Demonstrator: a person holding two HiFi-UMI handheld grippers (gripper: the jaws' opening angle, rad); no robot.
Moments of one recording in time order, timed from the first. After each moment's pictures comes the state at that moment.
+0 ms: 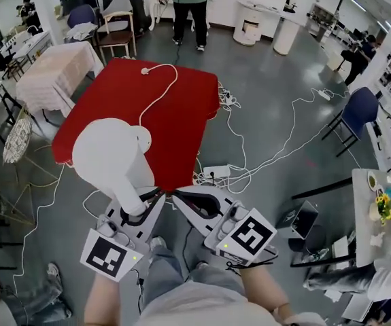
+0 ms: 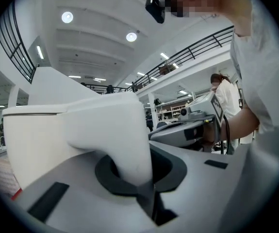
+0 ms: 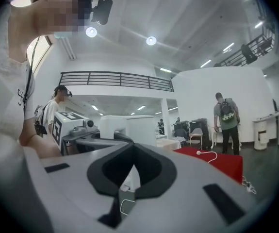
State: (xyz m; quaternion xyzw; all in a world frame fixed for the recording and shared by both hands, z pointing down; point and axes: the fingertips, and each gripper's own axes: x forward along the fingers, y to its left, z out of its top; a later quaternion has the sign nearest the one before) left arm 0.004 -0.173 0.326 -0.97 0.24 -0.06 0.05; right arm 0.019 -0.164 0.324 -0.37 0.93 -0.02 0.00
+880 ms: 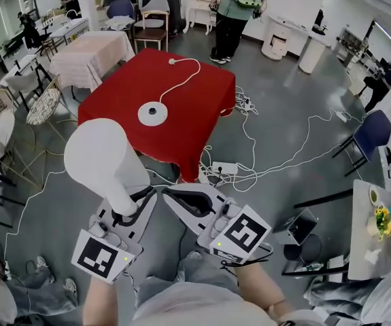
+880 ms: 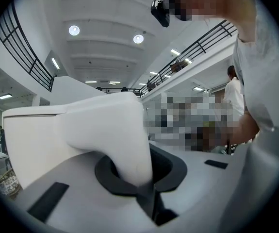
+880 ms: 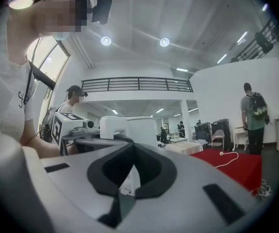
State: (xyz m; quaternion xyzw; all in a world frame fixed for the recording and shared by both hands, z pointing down) left arm -0.033 -0.016 0.304 -0.93 0.35 -0.06 0.05; right arm -0.017 -0.011 0.301 -0.26 0.97 0.00 0.02
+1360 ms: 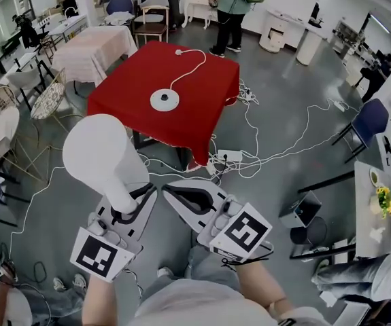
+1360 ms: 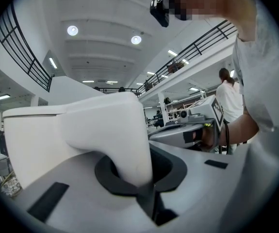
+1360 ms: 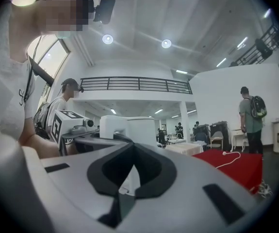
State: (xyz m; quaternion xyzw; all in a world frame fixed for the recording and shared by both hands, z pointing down) left arm -0.109 0.040 0.303 -0.94 0.33 -0.06 0.05; right arm -0.094 0.045 0.299 -0.28 0.96 0.01 0.02
